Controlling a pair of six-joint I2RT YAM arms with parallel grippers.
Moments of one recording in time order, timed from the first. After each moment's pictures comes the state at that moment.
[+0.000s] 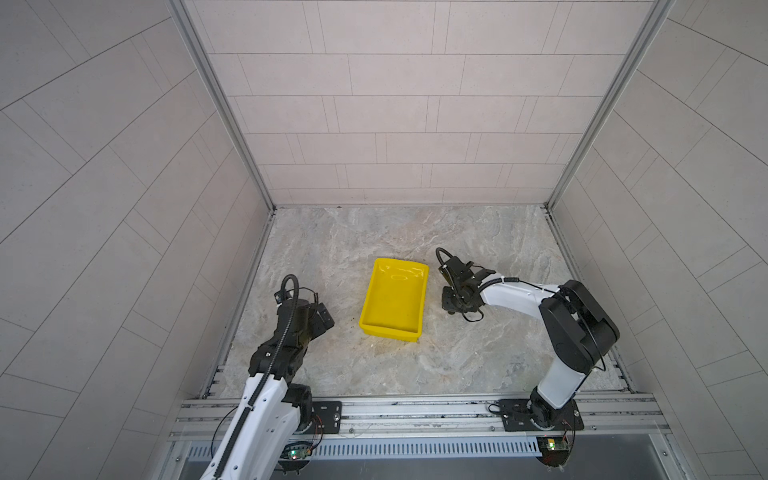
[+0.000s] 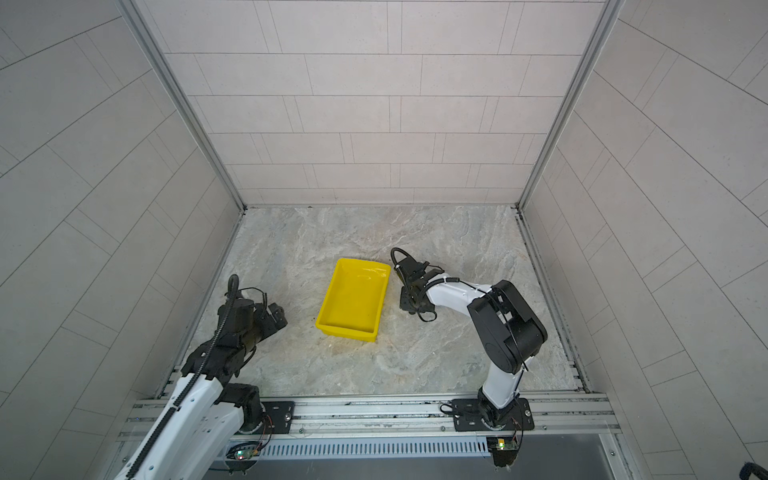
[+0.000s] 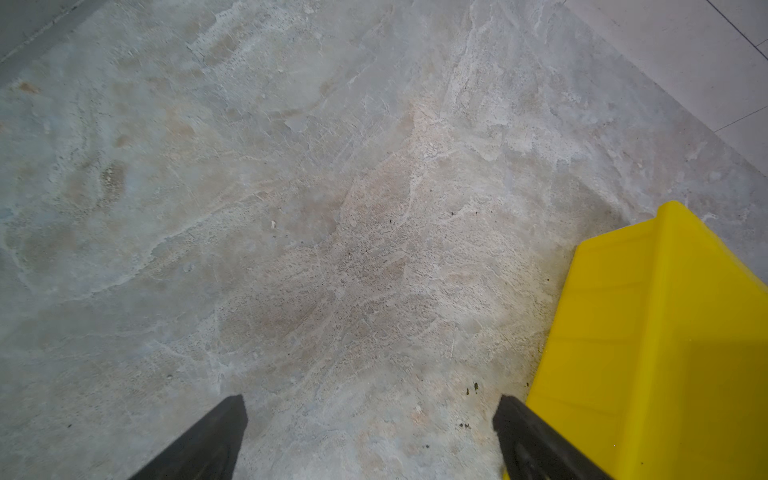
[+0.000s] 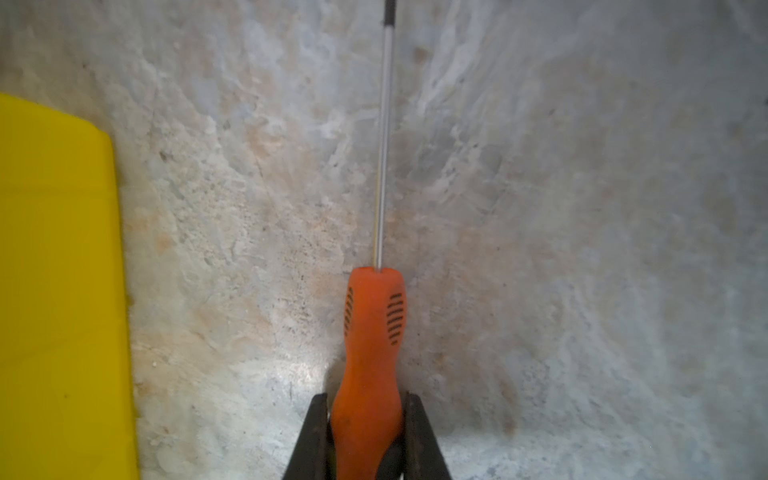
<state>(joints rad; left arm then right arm) -0.11 0.61 0.40 -0.59 -0.14 -0.60 0.55 1.72 1.00 -0.52 0.10 0.70</state>
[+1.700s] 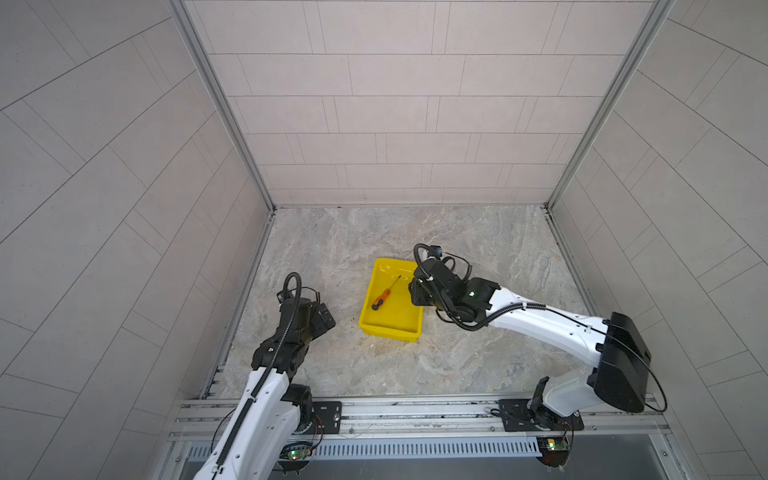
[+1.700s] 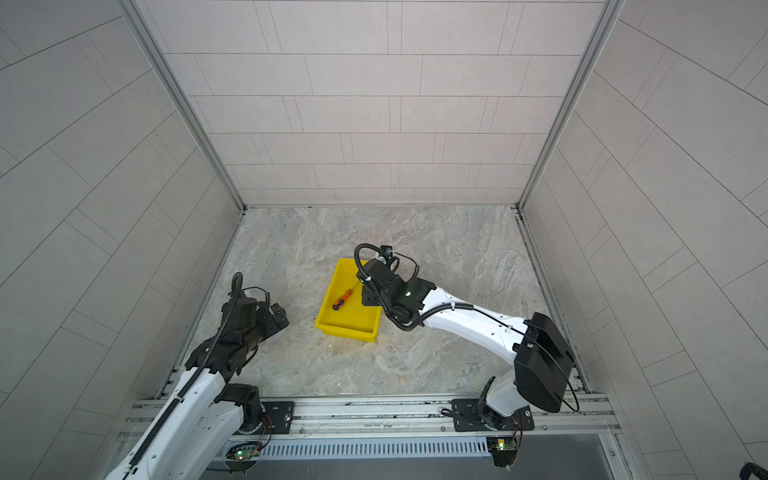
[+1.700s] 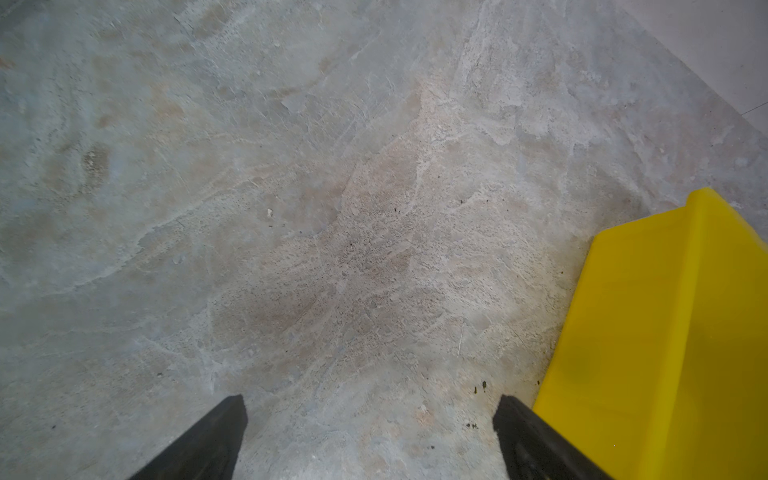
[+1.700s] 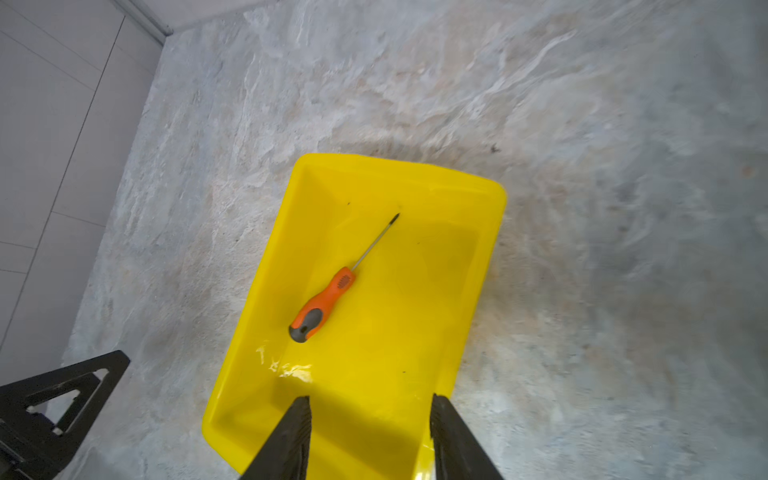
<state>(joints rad) -0.11 0.67 0.39 -0.56 -0.13 -0.60 0.88 1.43 1.12 -0.52 0.33 0.77</state>
